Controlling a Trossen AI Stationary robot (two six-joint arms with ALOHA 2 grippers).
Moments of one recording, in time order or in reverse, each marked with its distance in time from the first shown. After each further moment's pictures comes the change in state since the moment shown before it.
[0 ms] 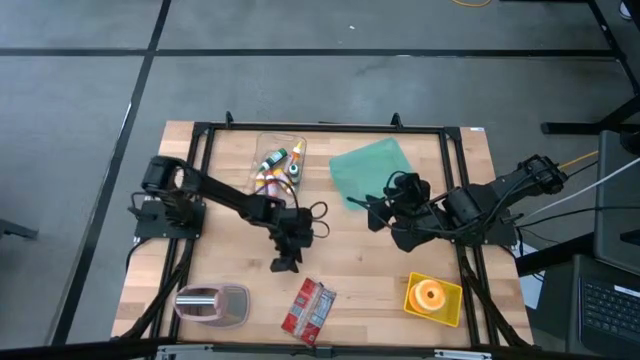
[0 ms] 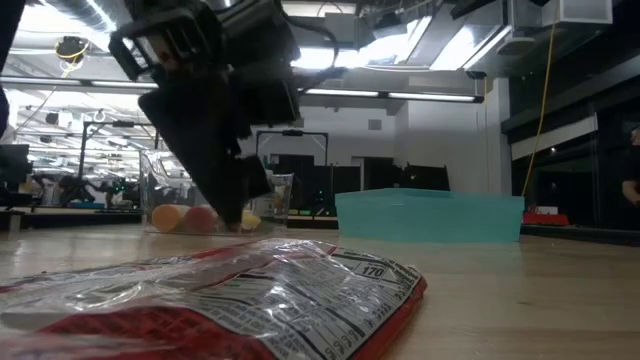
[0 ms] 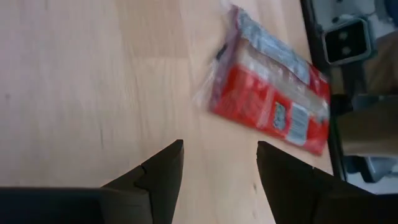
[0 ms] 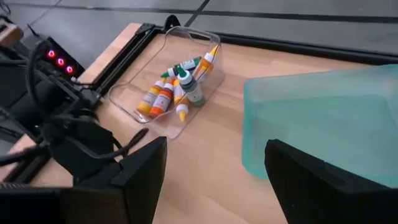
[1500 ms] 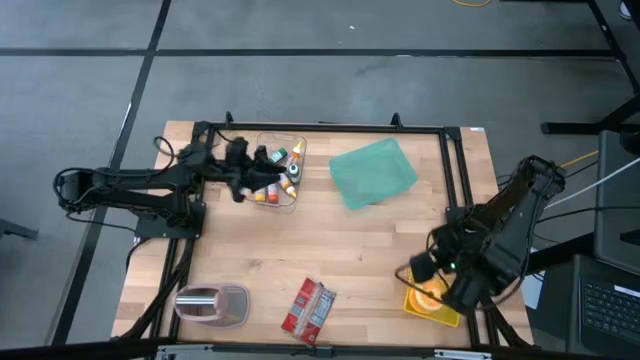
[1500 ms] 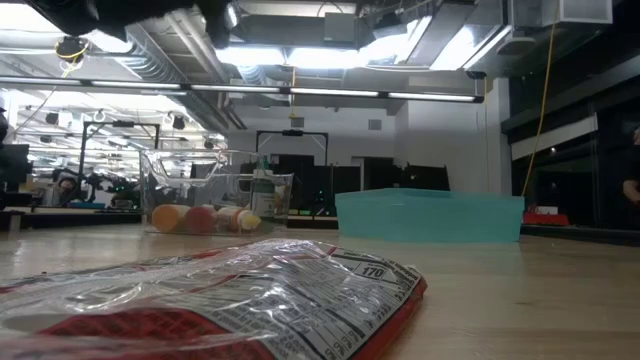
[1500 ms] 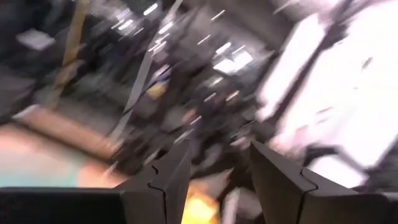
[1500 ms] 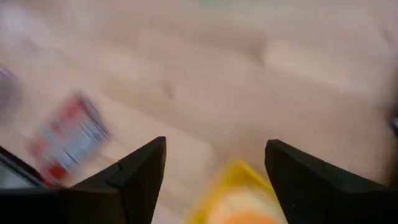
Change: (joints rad) left arm 0.379 -0.847 -0.412 0.816 -0.203 -0.422; right arm 0.492 0.016 -0.094 -0.379 -0.399 0.783
